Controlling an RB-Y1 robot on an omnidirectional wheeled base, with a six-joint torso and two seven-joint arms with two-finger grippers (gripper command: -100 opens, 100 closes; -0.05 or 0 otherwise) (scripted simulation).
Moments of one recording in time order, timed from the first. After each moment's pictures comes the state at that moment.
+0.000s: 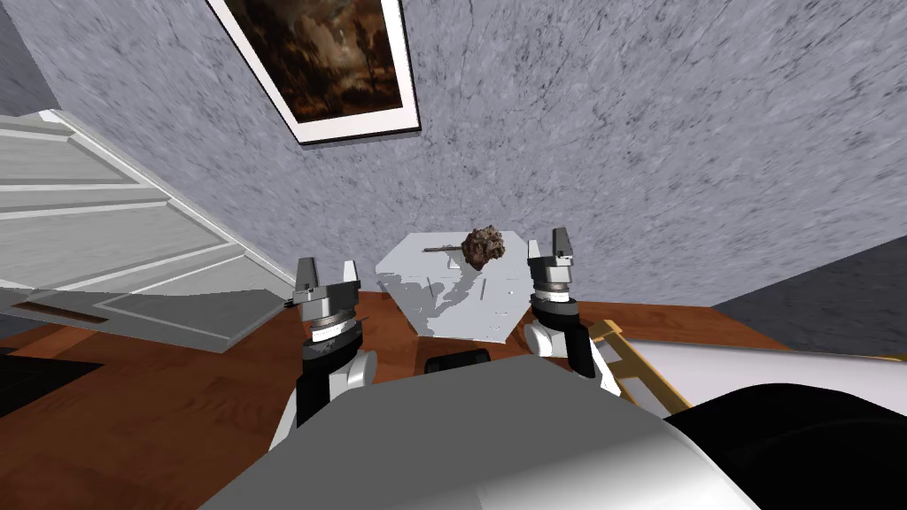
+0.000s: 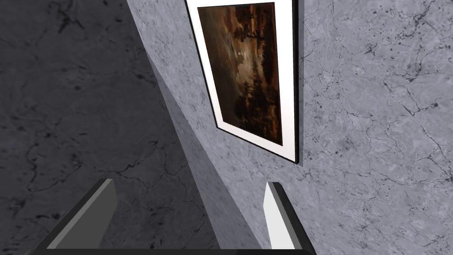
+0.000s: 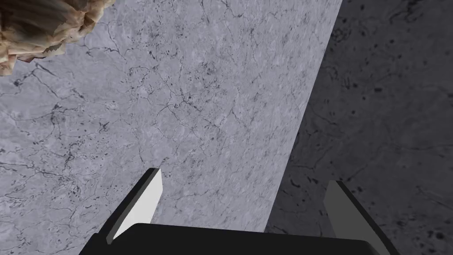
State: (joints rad) left arm 0.51 0.01 0.00 -2.36 -0.08 -0.54 0.14; right arm 0.51 -0.03 -0.04 -2.37 -0.05 -0.53 0.15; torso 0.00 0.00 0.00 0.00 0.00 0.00
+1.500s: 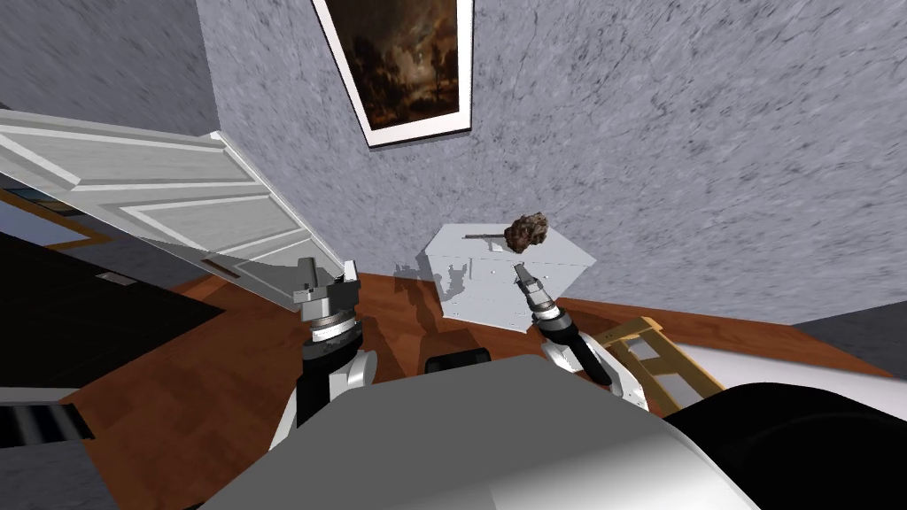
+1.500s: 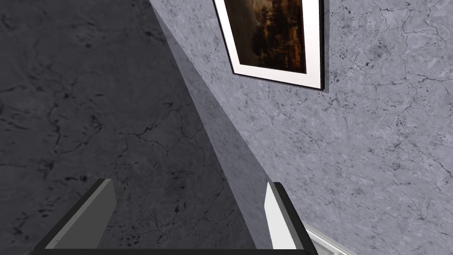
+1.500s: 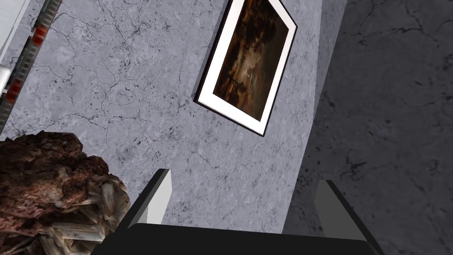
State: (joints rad) left arm 0.51 0.01 0.00 -2.36 -0.08 -0.54 0.14; right arm 0.58 -0.45 0.02 -2.11 -0.03 -0.73 0.26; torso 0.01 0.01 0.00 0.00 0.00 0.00
